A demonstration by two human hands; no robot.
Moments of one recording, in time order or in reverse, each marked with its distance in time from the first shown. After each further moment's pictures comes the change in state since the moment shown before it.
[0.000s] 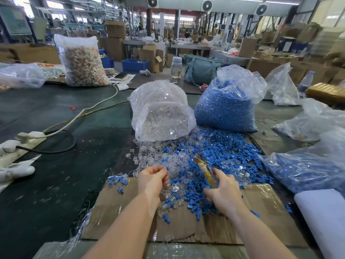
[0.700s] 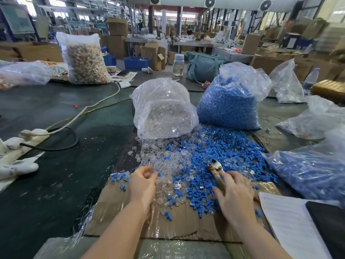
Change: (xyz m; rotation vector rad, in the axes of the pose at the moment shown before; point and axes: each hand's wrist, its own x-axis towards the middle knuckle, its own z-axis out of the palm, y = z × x) left_hand 0.003 -0.011 -0.025 0.407 0.124 0.234; right_hand -0.010 0.028 0.009 -0.360 0.293 -0.233
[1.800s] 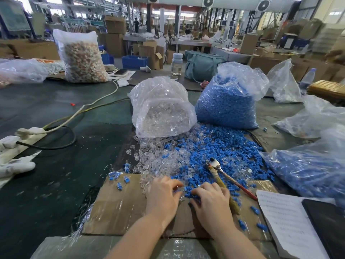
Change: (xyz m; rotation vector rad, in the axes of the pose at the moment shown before) left_hand -0.030 -0.019 0.028 0.620 -0.209 0.484; right_hand -0.022 -0.035 0.019 -0.020 -0.119 -0.219
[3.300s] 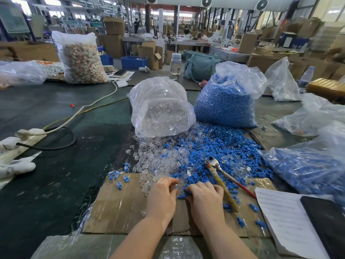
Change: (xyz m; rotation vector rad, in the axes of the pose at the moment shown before) left_hand -0.005 0.004 0.001 -0.206 0.056 -0.077; right_hand 0.003 -0.016 0.007 -0.055 0.050 0.001
